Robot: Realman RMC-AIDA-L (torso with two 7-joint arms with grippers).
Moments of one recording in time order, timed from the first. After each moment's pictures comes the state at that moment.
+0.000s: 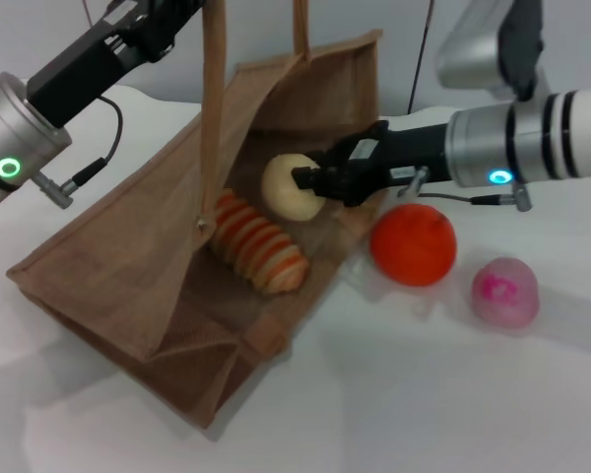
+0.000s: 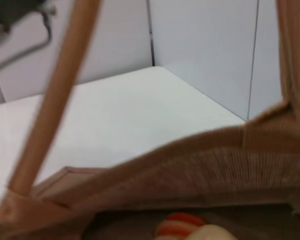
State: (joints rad) left arm -0.68 -2.03 0.30 0.30 -1.55 -1.76 1.83; right arm 0.91 2.03 -1.42 -0.54 -1.66 -0.96 1.66
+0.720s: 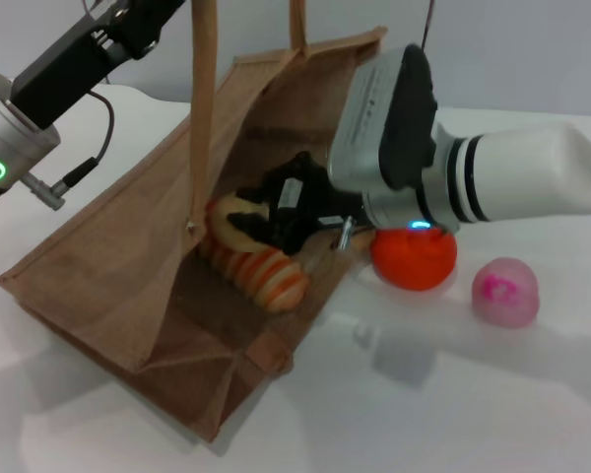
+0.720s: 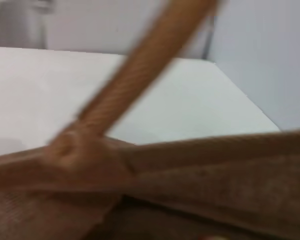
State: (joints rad) left arm -0.68 -2.03 0.29 0.30 -1.56 -1.83 1.82; right arm 0.92 2.04 -1.94 -0.61 -1.28 -0.70 1.42
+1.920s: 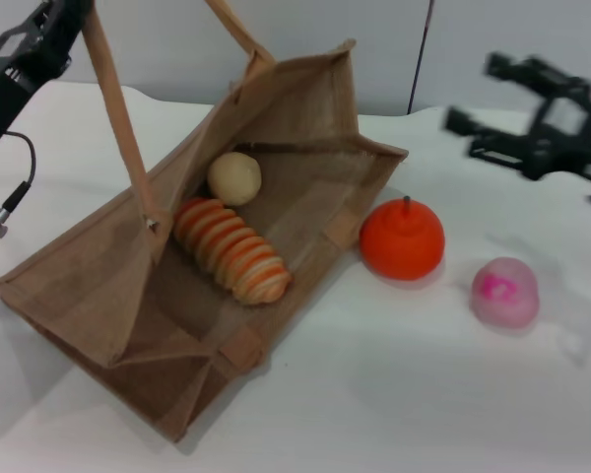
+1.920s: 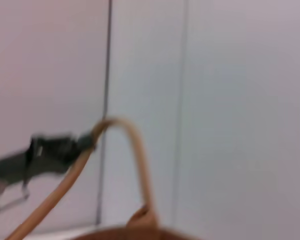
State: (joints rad) left arm -0.57 -2.03 0.15 0.25 -1.61 -1.62 1.97; right arm 0.50 1.95 -1.30 -0.54 -1.00 -1.31 0.95
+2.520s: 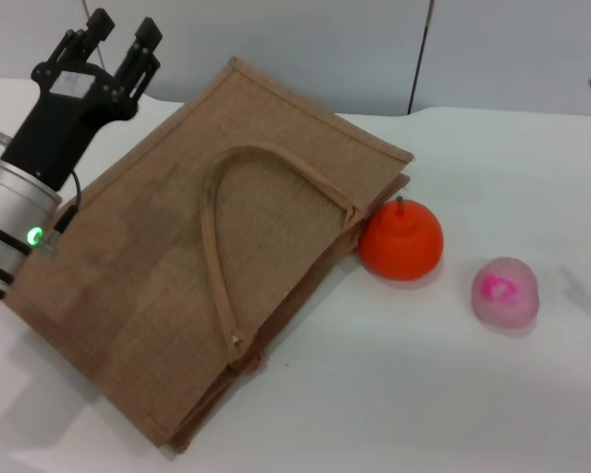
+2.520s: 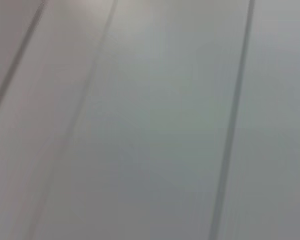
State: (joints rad) left arm -0.59 -2.04 0.15 -0.02 -1.71 -1.50 2.63; right arm 0.46 2.02 -0.79 -0.21 -1.00 -1.57 0.36
